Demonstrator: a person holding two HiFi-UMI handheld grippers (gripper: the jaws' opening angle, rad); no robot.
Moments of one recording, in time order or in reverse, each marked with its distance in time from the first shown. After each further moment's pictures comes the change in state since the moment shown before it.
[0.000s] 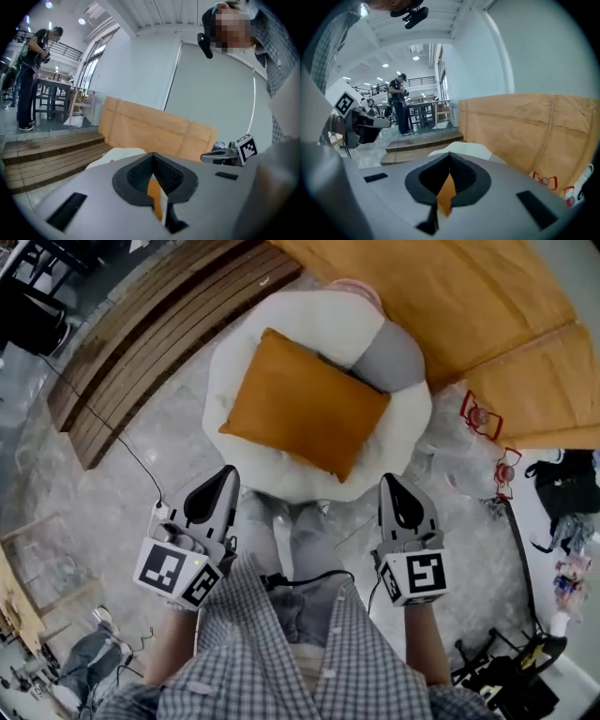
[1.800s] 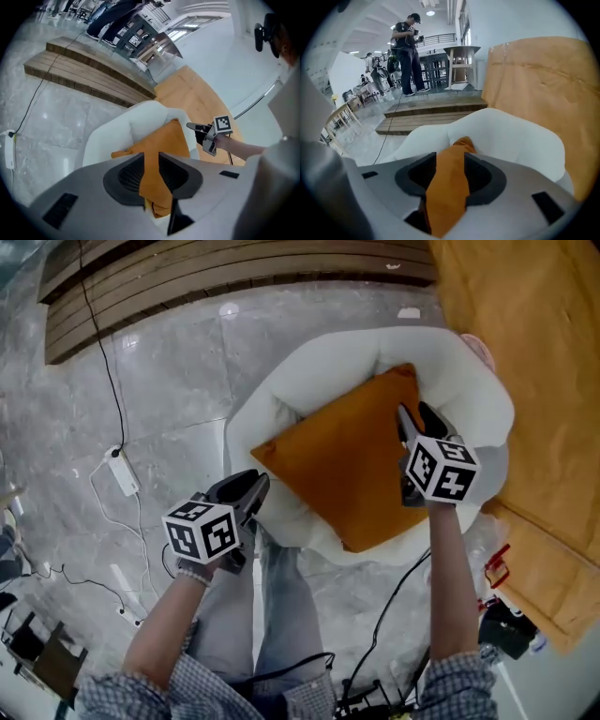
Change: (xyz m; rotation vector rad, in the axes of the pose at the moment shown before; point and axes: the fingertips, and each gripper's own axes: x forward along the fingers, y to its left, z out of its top) left arm 0.118 0.292 -0.302 -0.838 0.191 0.233; right arm 0.513 0.043 -0.103 -0.207 0.440 0.191
